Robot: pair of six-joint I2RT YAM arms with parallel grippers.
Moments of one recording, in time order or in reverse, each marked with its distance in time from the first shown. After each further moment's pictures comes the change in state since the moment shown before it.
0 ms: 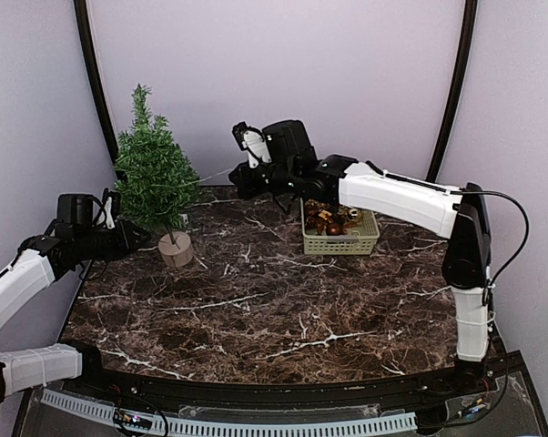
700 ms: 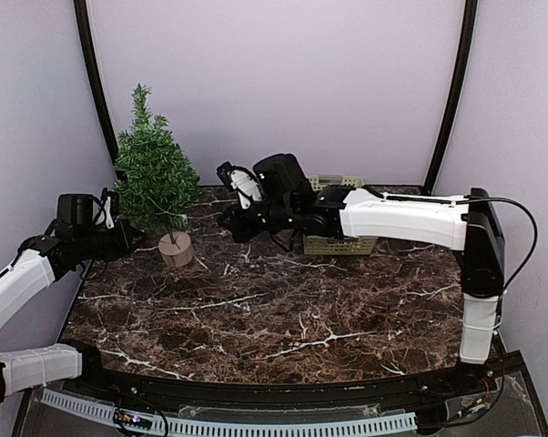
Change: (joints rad) left arm 0.000 0.000 -0.004 0.009 -0.036 0.008; right arm 0.099 -0.130 -0.299 0.078 -0.114 0.017
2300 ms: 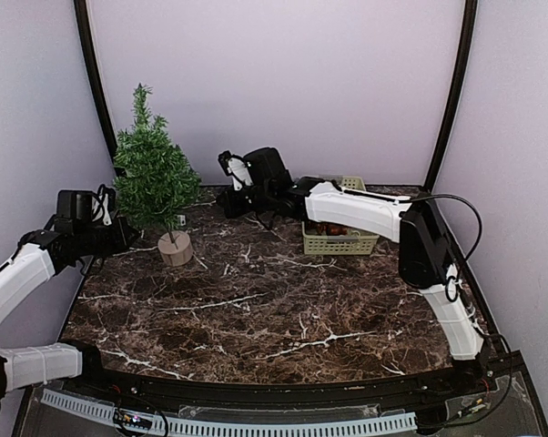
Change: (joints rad) left arm 0.029 0.033 0.037 -0.035 -0.114 0.087; right arm -0.128 0.393 0.444 -0.026 -0.009 0.021
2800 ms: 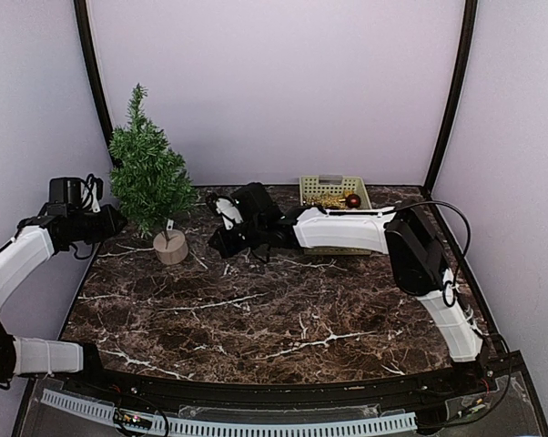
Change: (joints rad) left arm 0.175 0.131 0.094 0.023 0.068 0.097; right arm 0.069 0.019 -0.171 0.041 -0.104 0.010
